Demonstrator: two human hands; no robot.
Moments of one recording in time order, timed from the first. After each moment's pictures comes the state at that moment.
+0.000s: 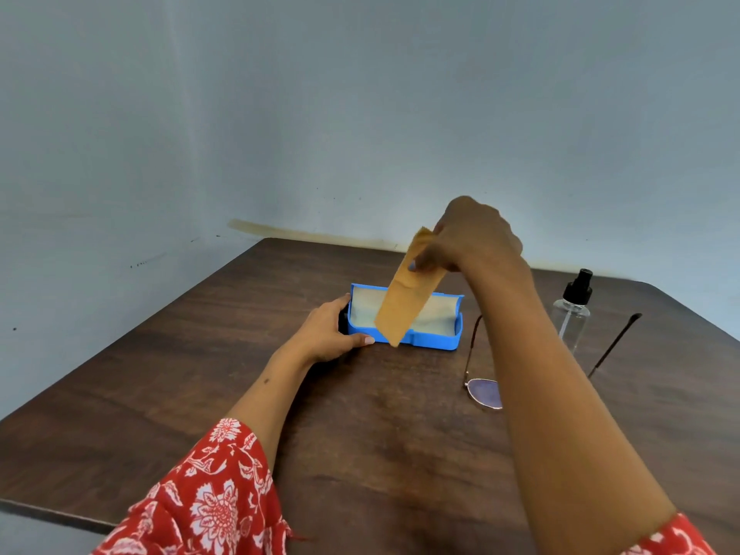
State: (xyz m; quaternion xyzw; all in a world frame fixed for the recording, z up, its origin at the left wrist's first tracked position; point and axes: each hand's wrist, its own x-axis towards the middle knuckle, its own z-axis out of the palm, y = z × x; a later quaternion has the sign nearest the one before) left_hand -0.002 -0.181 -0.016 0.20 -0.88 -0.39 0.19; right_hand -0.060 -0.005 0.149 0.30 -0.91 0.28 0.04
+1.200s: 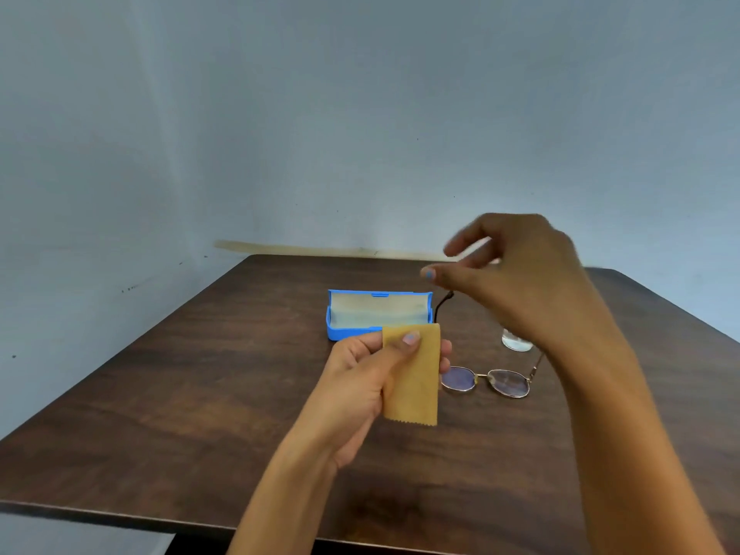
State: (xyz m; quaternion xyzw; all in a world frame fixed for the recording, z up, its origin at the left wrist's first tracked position) left_hand 0.073 0.003 0.048 0.09 -0.57 -0.78 0.23; right_hand -0.023 0.111 0.137 0.36 -0.81 0.45 0.11
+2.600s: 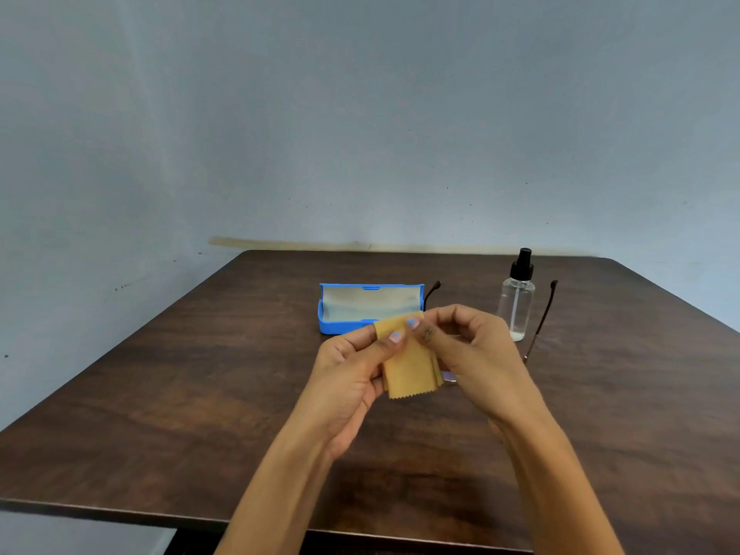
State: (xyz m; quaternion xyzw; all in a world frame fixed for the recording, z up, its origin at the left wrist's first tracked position) left_hand 0.061 0.001 0.037 0.09 -0.51 -0.82 0.25; right_hand -0.031 0.101 0.046 0.31 -0.68 0.65 -0.12
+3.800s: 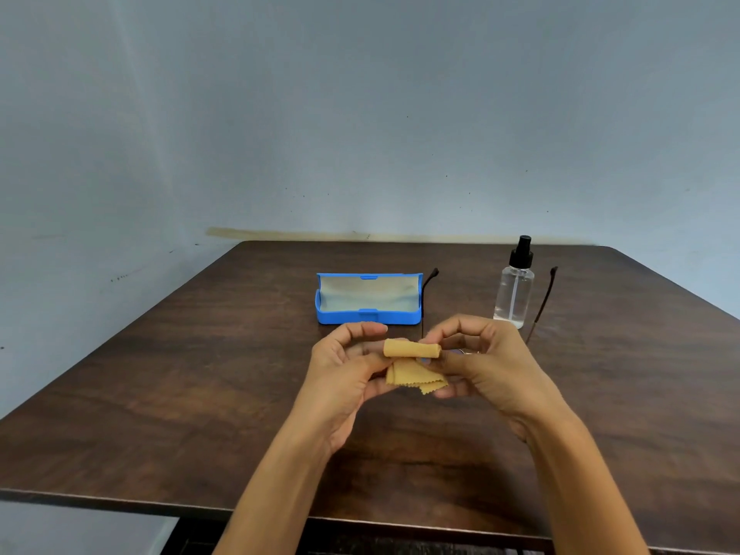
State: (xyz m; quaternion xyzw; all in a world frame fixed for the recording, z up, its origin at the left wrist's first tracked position) left_hand 0.060 -0.004 0.027 0.20 -0.54 -0.78 0.25; right_hand -0.039 0.121 0.043 0.33 -0.65 0.64 -0.25
